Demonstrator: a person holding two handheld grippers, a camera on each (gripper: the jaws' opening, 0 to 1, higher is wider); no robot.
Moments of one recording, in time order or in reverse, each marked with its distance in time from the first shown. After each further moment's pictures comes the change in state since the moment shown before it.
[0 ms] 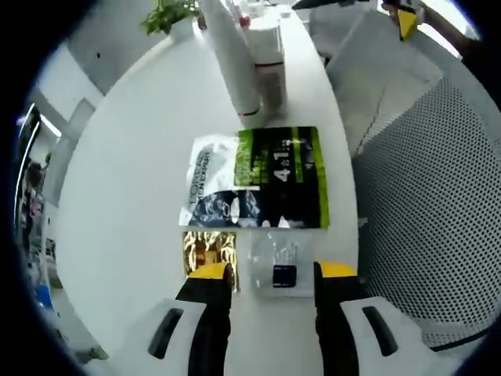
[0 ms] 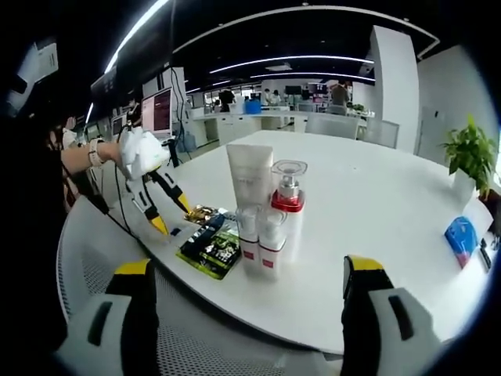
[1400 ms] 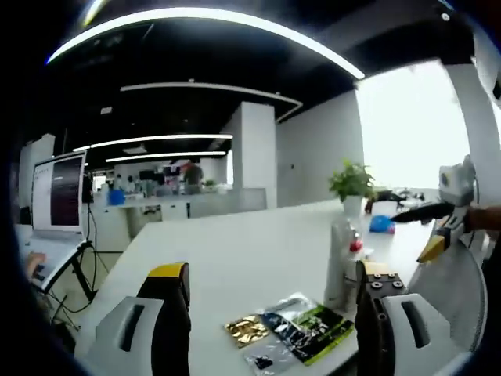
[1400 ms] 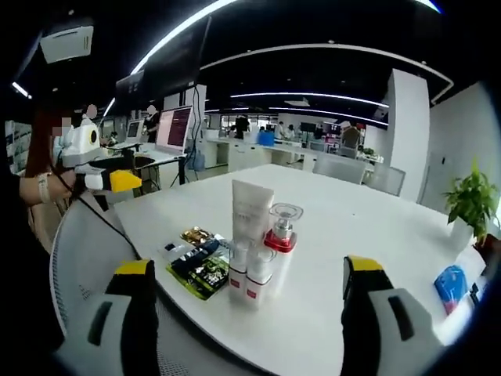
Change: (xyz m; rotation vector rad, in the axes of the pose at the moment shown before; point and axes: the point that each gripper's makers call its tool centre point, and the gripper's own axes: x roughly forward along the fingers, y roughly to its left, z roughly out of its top) left arm -0.136 -0.006 0.063 -0.642 -0.921 0.720; right arm -0.012 -0.014 0.028 -0.168 -0.176 0.004
